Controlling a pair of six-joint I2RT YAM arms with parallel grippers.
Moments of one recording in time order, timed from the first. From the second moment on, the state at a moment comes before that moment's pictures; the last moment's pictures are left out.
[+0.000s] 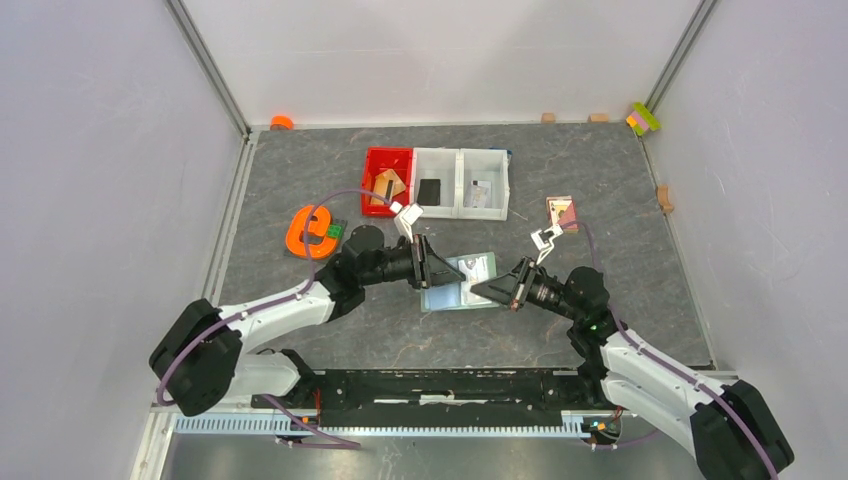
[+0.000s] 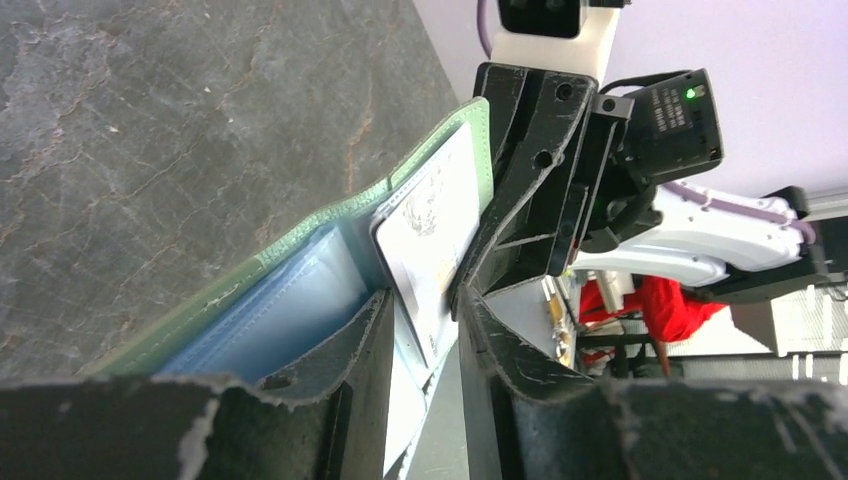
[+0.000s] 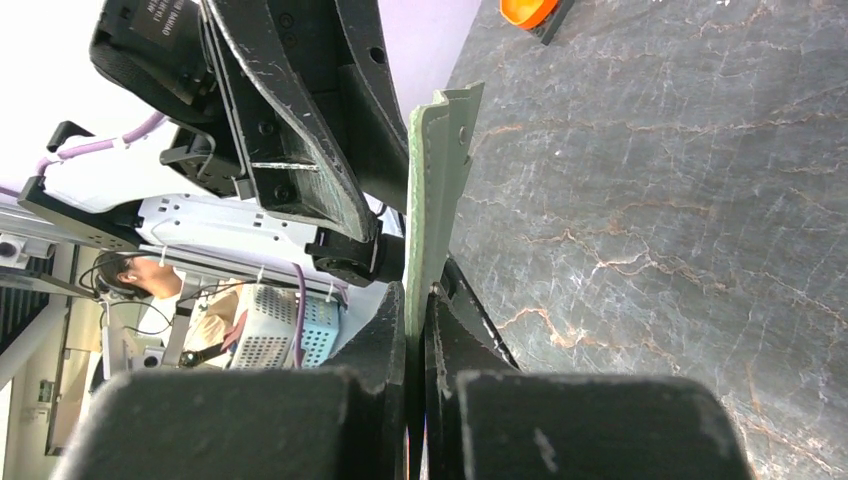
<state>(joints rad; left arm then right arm) -0.77 1.25 0.59 0.45 0.52 -0.90 0.54 0.82 0.15 0.63 -0.59 1.06</state>
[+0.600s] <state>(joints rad) -0.72 1.36 0.52 0.70 0.58 -1.06 0.53 0.85 0.16 0.64 -0.60 1.03</state>
